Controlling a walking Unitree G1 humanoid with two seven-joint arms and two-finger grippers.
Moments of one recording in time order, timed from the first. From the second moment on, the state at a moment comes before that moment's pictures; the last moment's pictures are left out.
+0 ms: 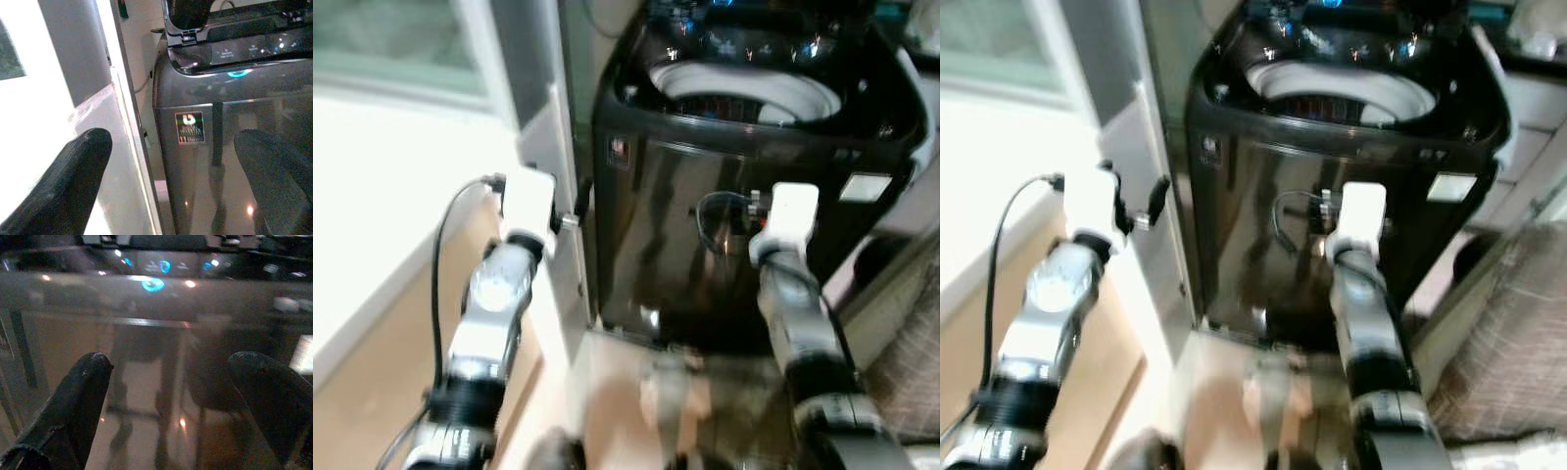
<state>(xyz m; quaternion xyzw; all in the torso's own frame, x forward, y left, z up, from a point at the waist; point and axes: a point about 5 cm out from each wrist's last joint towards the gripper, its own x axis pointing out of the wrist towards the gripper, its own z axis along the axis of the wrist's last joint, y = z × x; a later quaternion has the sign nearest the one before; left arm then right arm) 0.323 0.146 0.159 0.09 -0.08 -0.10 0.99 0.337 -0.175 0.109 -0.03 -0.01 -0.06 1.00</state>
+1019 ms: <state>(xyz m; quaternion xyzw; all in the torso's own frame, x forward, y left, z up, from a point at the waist) 0.323 0.145 0.151 0.09 -0.07 -0.10 0.99 0.333 -0.180 0.105 -0.05 -0.01 -0.06 1.00</state>
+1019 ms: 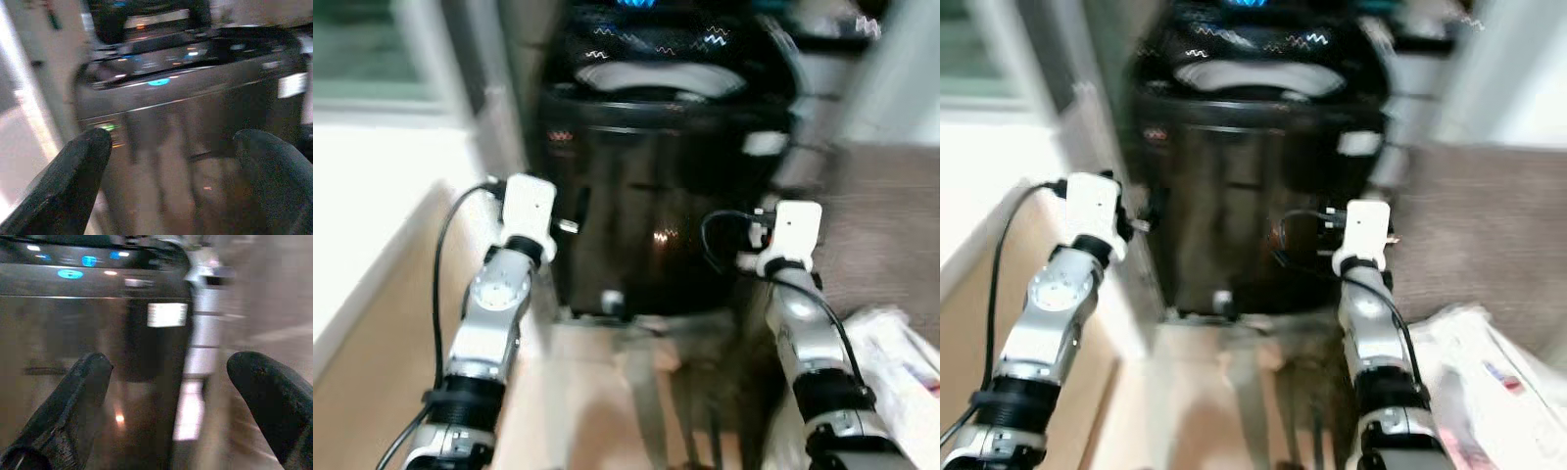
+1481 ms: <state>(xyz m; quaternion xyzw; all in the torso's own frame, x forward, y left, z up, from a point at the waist) 0.323 0.143 0.148 0.10 -0.06 -0.10 0.99 0.333 -0.172 0.104 -0.06 -0.02 -0.04 1.00</state>
